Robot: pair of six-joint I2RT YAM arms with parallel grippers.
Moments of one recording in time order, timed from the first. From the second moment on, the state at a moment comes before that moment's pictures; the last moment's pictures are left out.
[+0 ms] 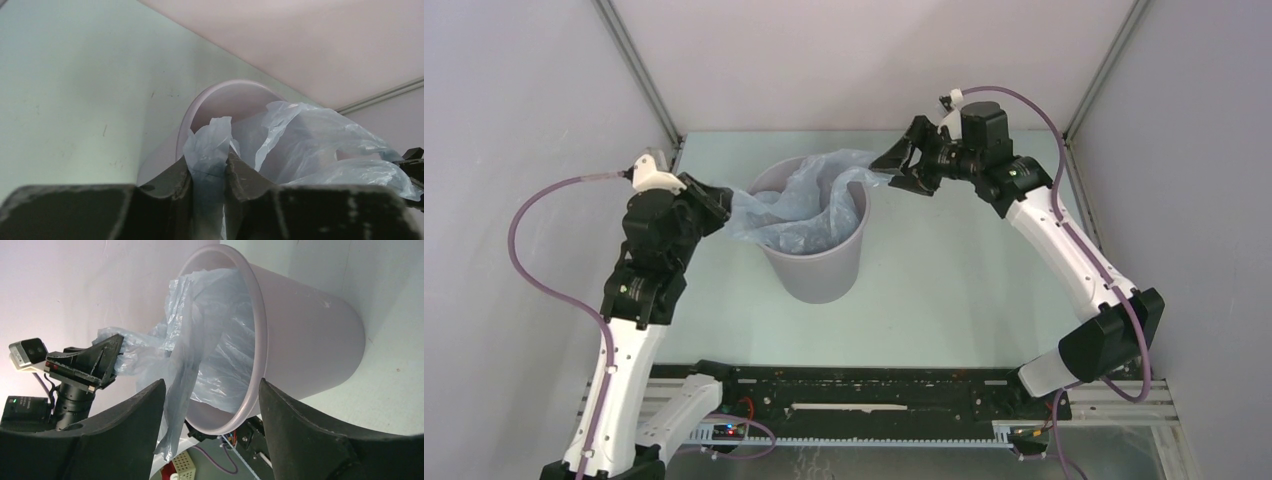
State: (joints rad) left arm -0.19 0.81 1.14 -0.57 -0.14 -0.63; right arm 0.43 1.50 1.56 -0.49 -0.54 0.89
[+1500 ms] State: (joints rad) left arm 0.02 1.31 1.40 -0.44 -0.07 -0.62; right arm 0.34 1.87 1.83 -0.47 -0.42 0.77
